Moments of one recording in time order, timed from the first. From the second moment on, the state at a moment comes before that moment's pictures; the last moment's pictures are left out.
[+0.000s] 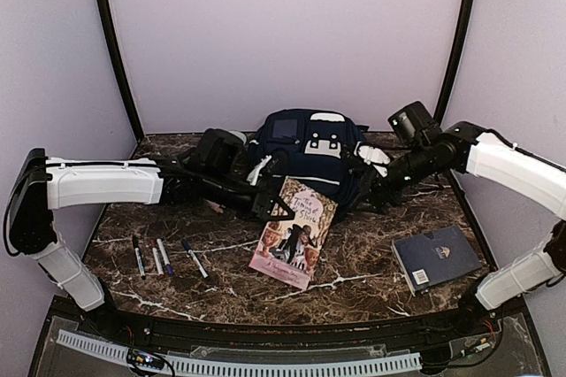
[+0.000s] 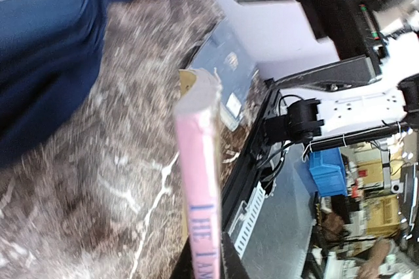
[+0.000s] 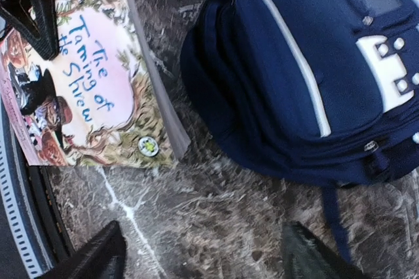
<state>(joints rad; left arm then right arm) -0.86 1.59 1.10 -0.16 0.61 -0.65 0.62 1.35 1.17 -0.80 -0.36 -0.43</state>
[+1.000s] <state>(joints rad) -0.79 1.69 1.28 0.40 0.66 -0.54 0.48 1.46 1.29 -0.51 -1.18 -0.09</state>
